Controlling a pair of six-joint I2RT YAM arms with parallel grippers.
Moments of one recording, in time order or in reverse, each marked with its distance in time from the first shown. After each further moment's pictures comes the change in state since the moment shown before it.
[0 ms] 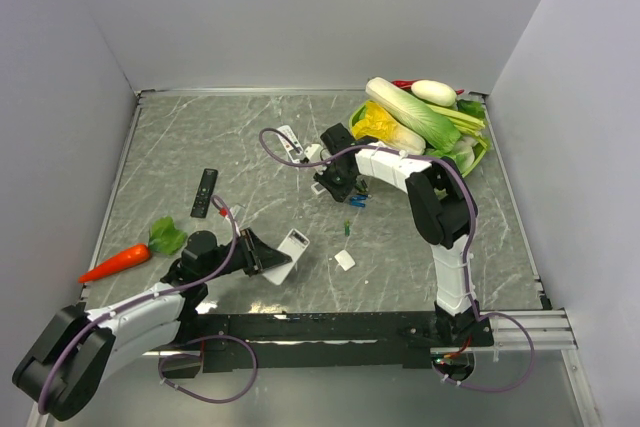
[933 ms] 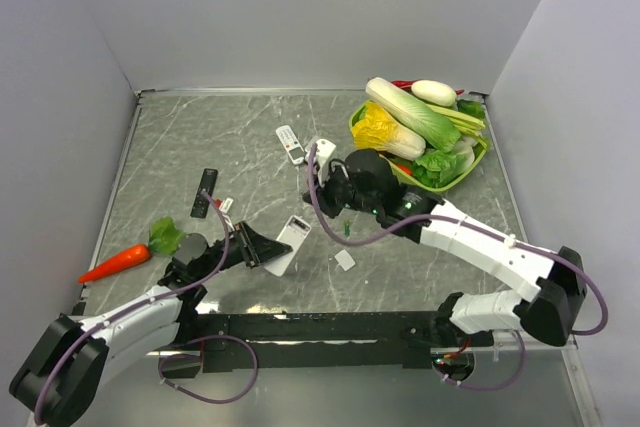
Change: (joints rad) left arm 0.000 -0.062 0.000 0.154 0.000 -0.053; right arm 0.287 -0.790 -0.411 0.369 0.017 0.375
